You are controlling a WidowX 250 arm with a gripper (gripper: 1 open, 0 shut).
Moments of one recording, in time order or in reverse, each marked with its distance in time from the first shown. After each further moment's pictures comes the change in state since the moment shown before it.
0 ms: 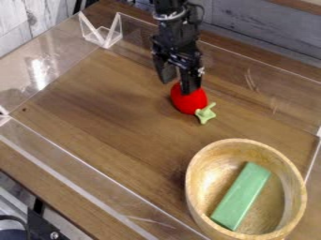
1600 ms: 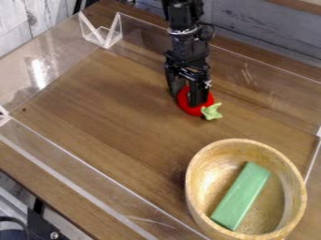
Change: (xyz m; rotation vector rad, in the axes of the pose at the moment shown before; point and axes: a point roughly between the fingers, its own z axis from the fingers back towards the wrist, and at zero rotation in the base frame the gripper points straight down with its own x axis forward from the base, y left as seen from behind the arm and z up) arm 0.013 0.027 -0.036 -0.027 0.072 -0.040
